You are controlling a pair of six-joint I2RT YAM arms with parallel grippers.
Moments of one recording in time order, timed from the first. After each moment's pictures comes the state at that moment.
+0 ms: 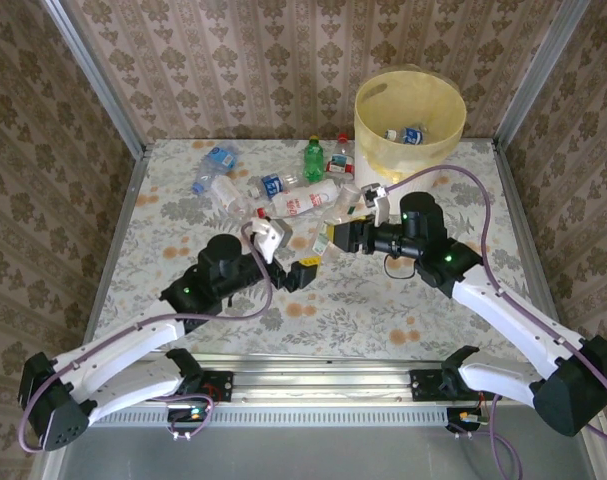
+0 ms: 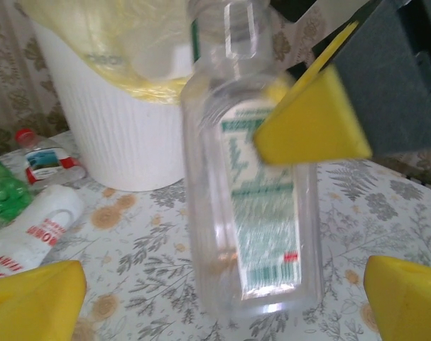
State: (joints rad) left arm -0.87 0.90 0.66 0.06 0.15 -0.07; right arm 0.52 1.10 0.90 -0.14 -0.45 0.49
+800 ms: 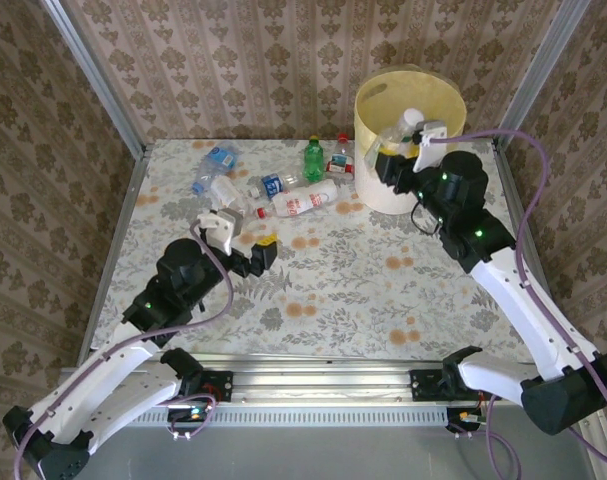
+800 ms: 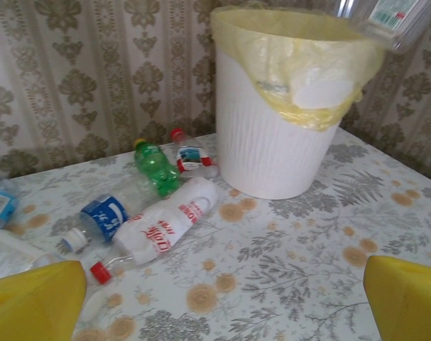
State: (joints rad) left arm -0.70 0.69 0.70 -0.17 -0.06 -0.10; right arm 0.33 1.13 1.17 -0.10 0.02 0.14
